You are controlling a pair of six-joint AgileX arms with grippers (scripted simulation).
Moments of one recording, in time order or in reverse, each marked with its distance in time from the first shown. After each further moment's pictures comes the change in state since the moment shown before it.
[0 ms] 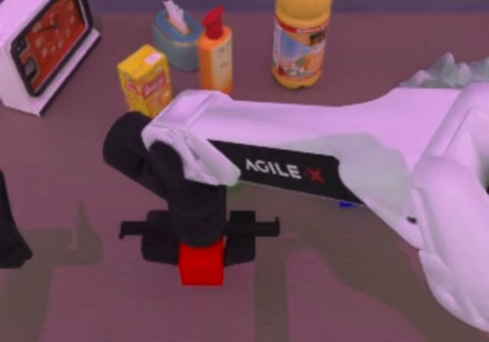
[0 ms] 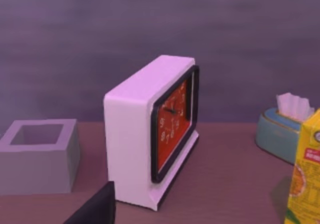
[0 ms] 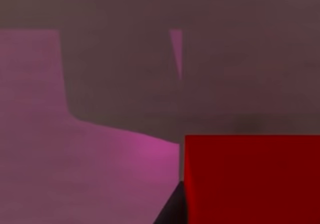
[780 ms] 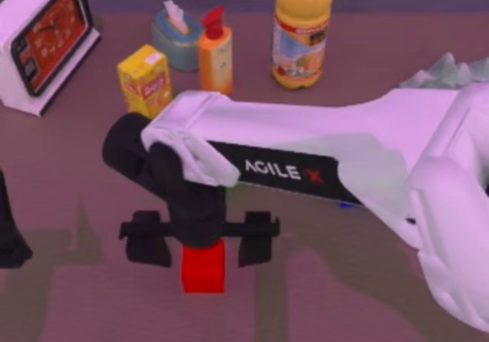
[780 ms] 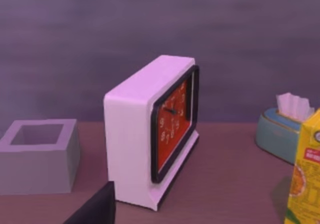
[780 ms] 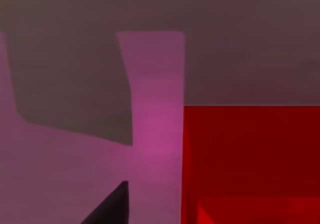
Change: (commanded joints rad) left arm 0.000 0.000 0.000 0.000 0.000 0.000; right arm 0.000 0.000 0.000 0.000 0.000 0.000
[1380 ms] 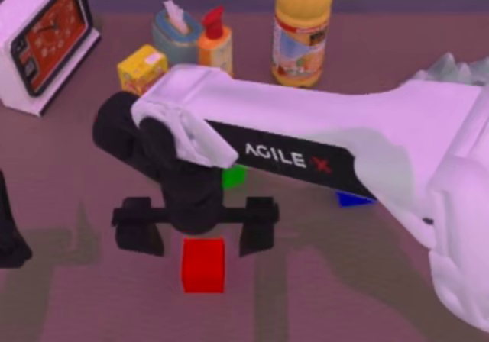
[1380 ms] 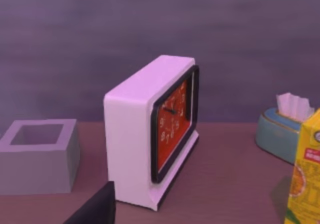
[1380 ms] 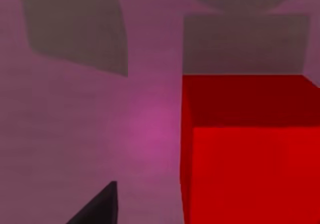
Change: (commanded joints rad) left arm 0.000 0.000 0.000 0.000 0.000 0.000; right arm 0.004 -0.022 0.097 -0.120 0.000 0.002
